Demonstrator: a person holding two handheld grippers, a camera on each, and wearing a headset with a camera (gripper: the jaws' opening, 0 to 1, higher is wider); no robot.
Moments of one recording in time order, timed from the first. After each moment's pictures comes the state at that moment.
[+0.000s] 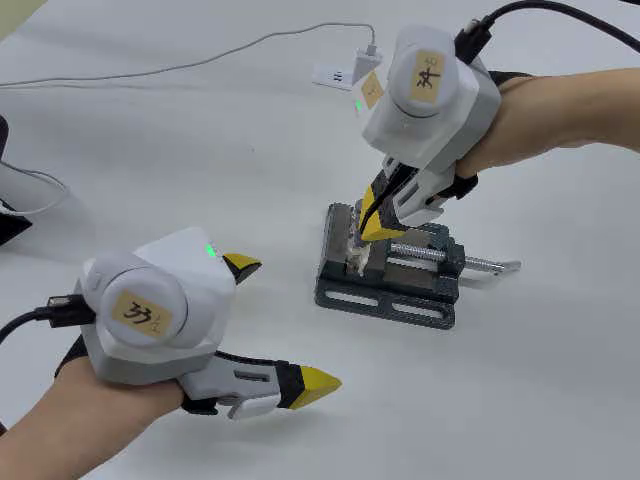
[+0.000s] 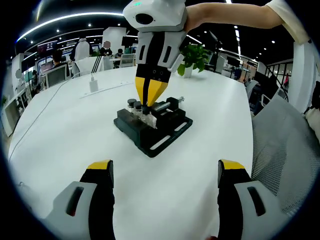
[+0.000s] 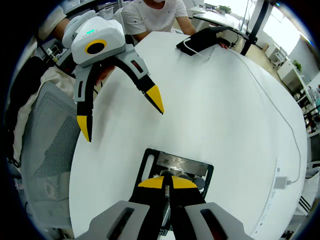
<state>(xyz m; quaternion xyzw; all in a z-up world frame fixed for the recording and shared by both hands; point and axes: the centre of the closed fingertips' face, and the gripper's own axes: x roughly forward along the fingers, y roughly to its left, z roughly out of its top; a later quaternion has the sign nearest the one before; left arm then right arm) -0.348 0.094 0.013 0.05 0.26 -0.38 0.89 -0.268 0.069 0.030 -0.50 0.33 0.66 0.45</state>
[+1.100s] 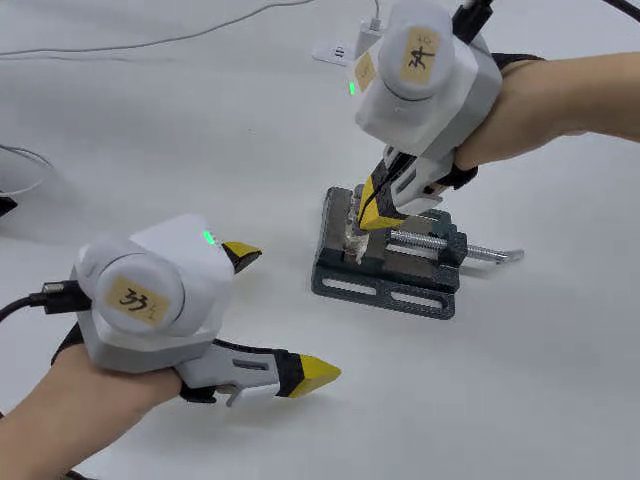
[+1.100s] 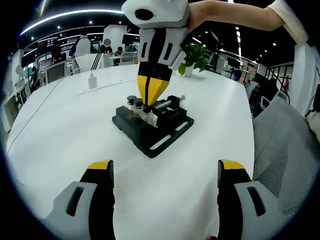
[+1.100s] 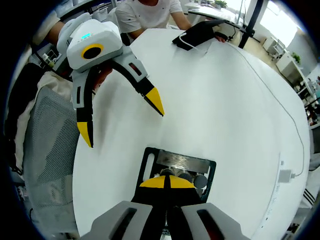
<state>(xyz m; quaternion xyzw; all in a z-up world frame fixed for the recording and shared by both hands) -0.342 0.092 0.007 0.03 0.27 -0.38 0.88 -0.272 0.065 0.029 -0.49 0.37 0.64 0.46</state>
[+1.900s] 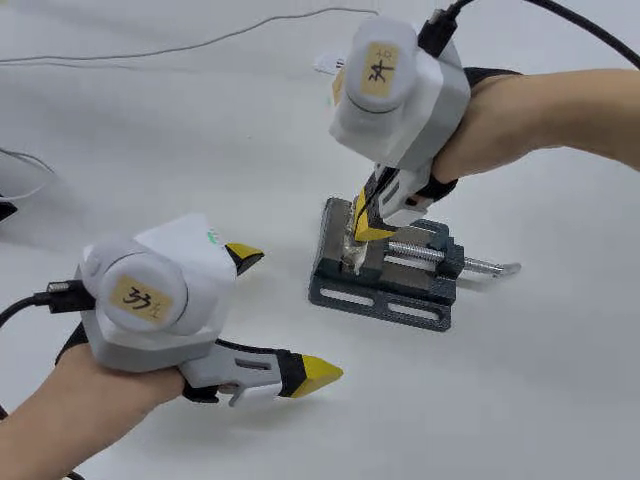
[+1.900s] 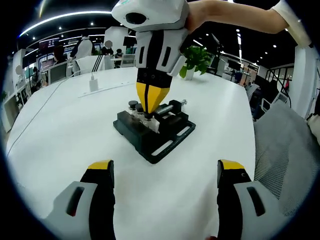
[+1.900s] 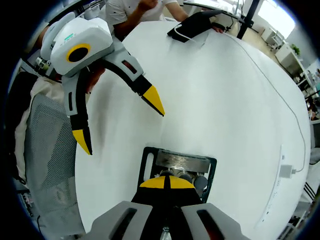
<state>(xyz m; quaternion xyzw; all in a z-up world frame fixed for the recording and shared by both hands) -0.335 0.090 0.014 0.03 0.26 -0.38 0.89 -0.272 0.068 0.026 -0.50 0.40 0.61 0.46</state>
